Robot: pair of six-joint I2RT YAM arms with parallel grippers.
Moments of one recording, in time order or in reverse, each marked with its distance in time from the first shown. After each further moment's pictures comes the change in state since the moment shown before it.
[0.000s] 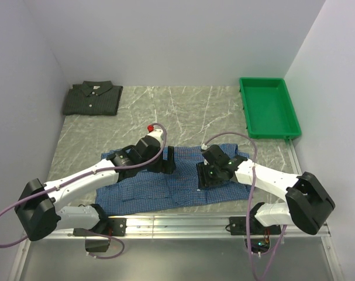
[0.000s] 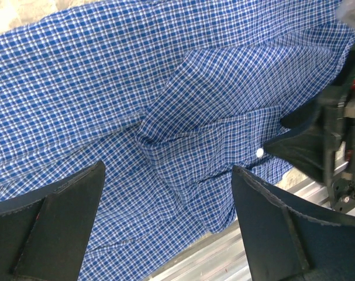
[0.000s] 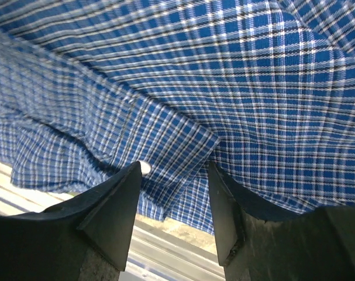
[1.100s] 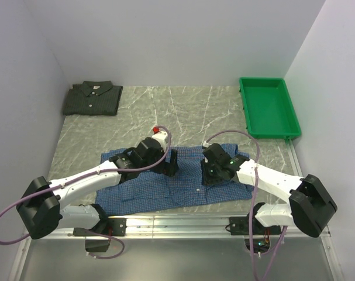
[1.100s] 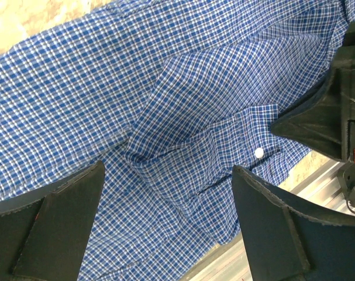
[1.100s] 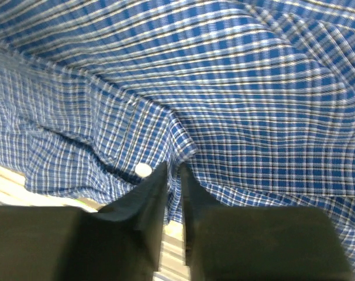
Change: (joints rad) left arm 0.000 0.024 -0.064 0.155 0.065 0.110; right arm 0.000 -0.018 0.015 -0.002 0.035 0.022
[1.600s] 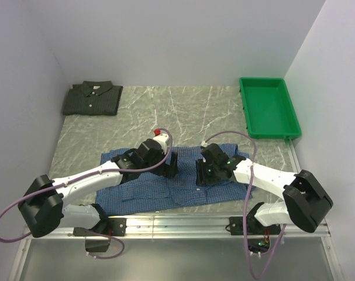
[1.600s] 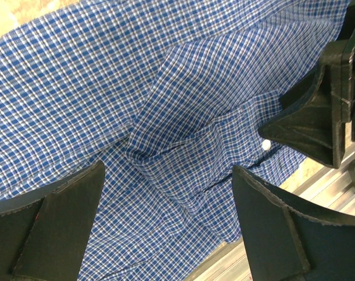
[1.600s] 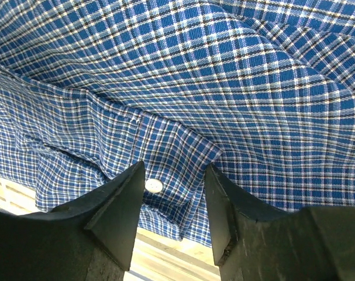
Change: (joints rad) left arm 0.000 0.023 -0.017 0.016 0.014 0.018; right arm 0.000 0.053 -0.014 0.082 -0.015 0.051
